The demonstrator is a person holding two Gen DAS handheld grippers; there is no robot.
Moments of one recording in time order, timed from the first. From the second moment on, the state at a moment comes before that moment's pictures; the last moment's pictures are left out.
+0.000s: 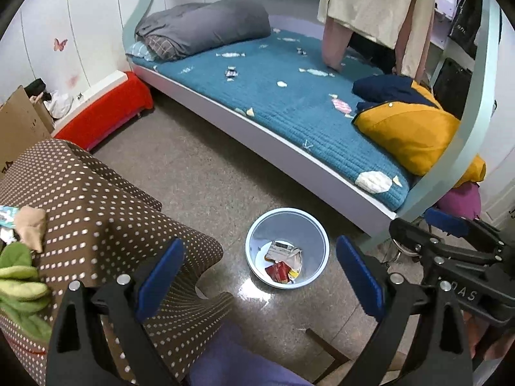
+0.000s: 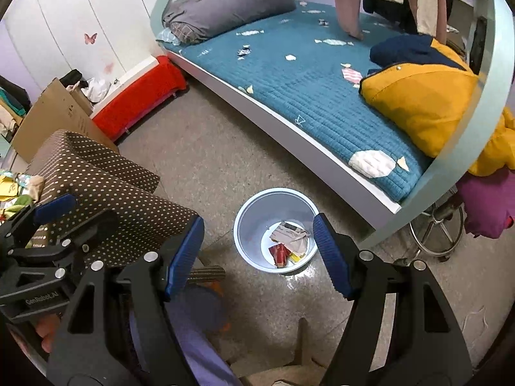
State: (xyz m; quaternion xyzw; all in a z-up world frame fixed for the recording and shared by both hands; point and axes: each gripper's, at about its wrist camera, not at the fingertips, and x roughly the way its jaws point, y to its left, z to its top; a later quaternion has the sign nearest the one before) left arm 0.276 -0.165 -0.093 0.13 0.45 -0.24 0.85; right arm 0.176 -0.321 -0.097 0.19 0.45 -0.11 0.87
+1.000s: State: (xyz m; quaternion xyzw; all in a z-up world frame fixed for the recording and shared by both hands) left arm 0.236 -0.019 -0.004 0.07 0.36 -0.13 0.92; right arm 0.183 -0.201 -0.014 0.14 0.37 0.00 0.92
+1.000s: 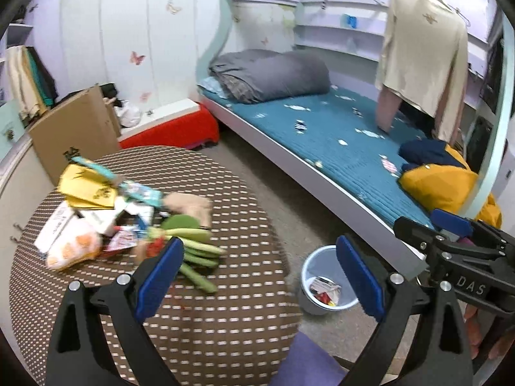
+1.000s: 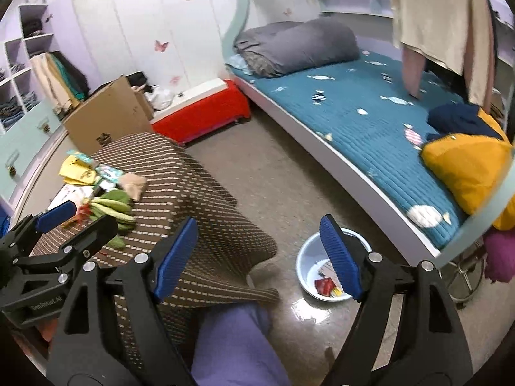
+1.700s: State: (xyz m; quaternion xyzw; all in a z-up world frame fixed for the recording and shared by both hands) left arm 0.226 0.135 0.005 0.02 0.35 0.02 0.93; right arm 0.232 -0.046 -0.008 0.06 0.39 0.15 0.91
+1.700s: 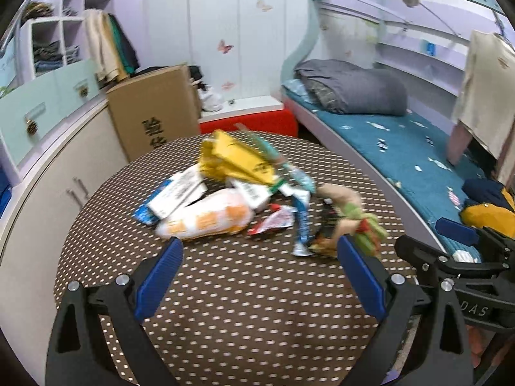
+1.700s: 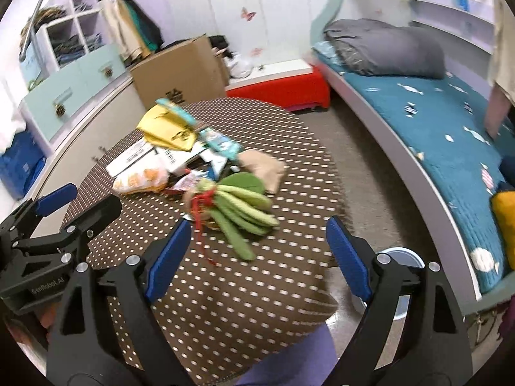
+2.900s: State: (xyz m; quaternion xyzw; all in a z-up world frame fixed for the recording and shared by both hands) left arm 0.292 0.059 -0.046 0.08 0.43 -0.08 0.90; right arm 0.261 -0.105 -0.018 0.10 0.38 0.13 0.91
